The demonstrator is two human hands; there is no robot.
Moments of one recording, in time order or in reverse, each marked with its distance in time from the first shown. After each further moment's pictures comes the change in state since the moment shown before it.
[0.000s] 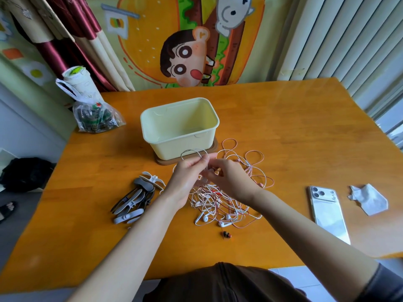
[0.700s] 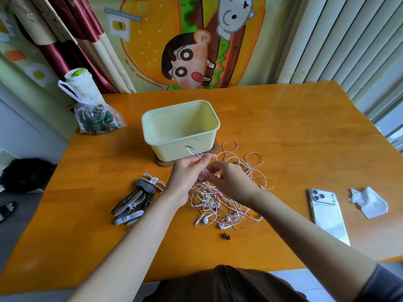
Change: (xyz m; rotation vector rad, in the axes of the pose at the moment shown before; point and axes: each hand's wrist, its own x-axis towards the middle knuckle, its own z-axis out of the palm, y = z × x) left_hand 0.001 0.005 0.003 0.020 0.124 0.041; right_hand 0.003 0.008 0.002 -0.078 0.005 0.032
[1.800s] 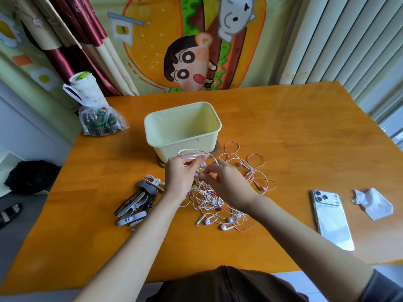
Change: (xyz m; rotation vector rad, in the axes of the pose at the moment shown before) left_hand 0.009 -0.009 -0.010 0.286 0.228 0.326; right_hand -0.007 -0.018 0.003 -0.013 0.049 0.001
